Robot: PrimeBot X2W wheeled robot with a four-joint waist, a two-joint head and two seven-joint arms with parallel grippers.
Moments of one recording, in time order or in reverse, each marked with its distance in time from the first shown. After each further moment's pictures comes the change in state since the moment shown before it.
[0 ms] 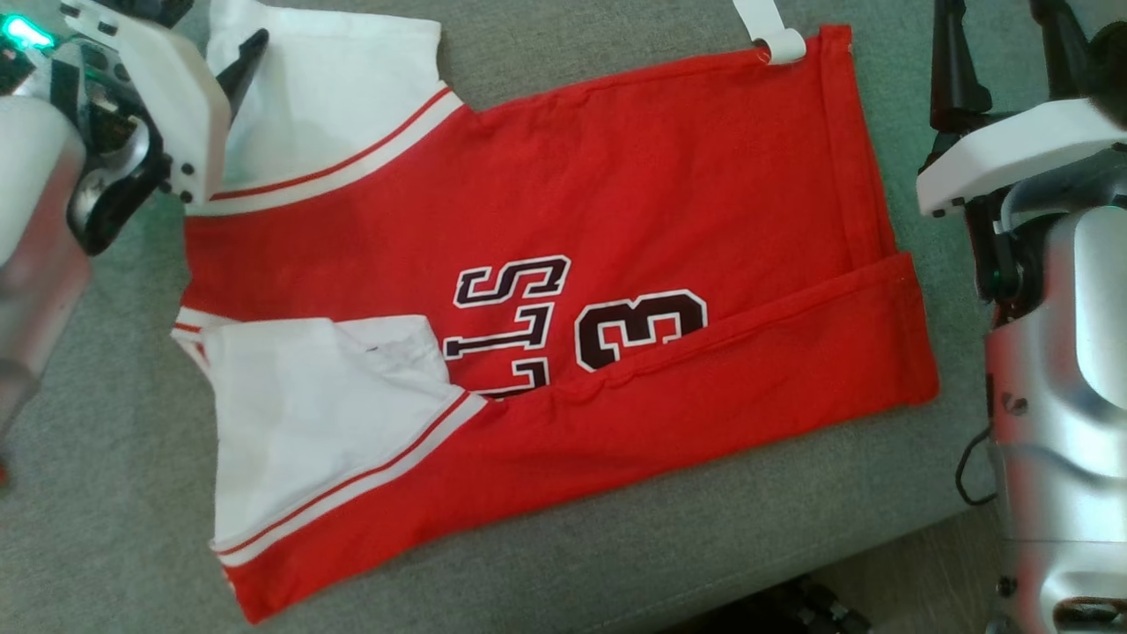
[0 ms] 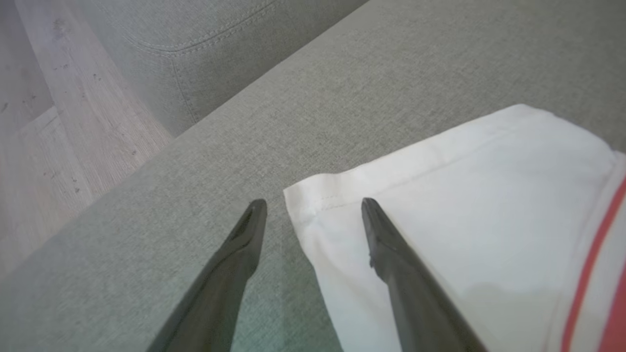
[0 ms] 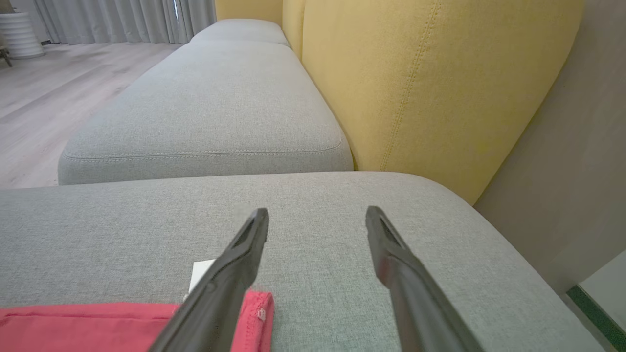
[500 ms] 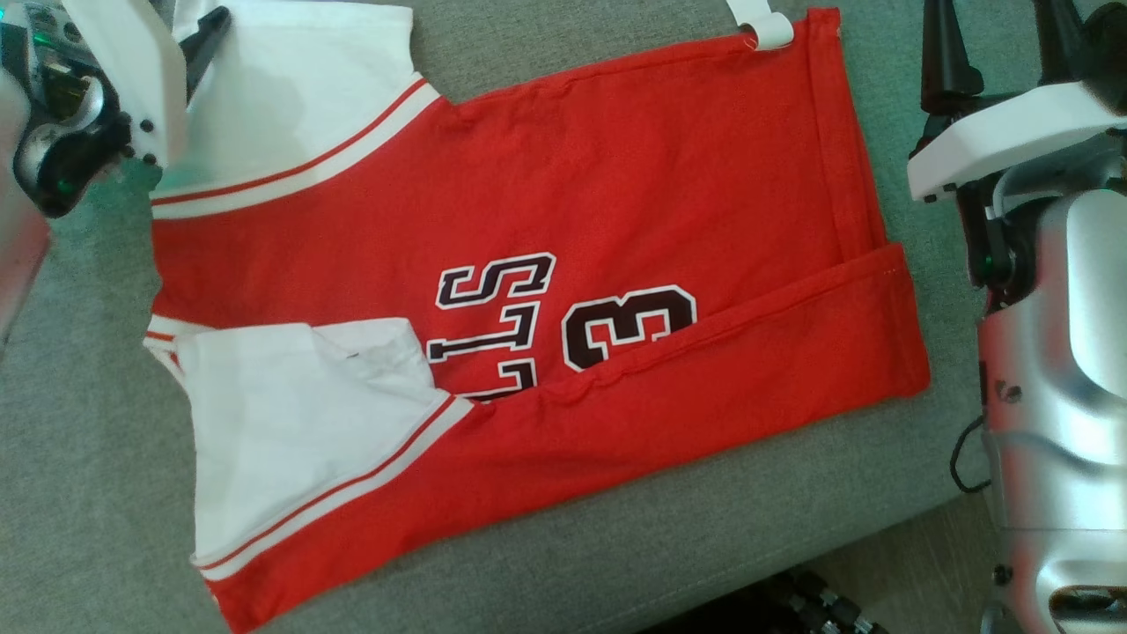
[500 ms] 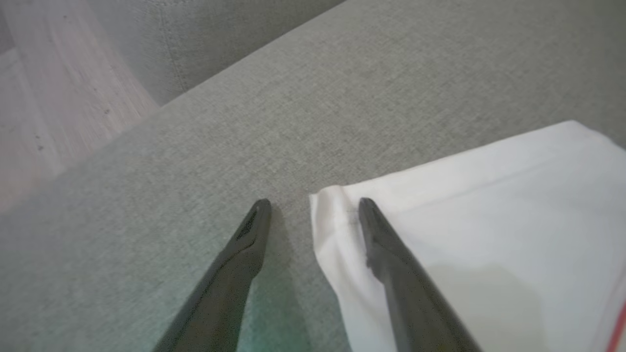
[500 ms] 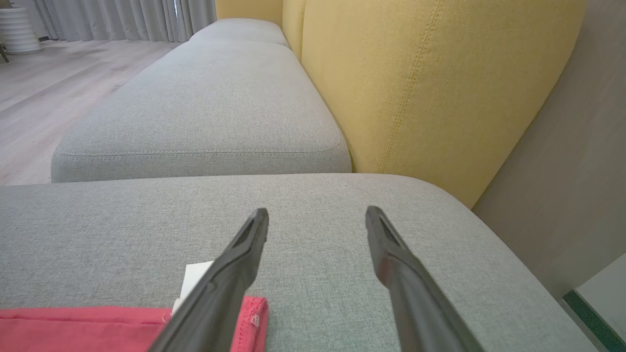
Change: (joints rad) left arm -0.088 0.013 -0.072 0.080 -0.169 0.000 0.093; right arm -0.029 0.004 0.022 0.007 0.000 0.000 -0.019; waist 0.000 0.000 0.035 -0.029
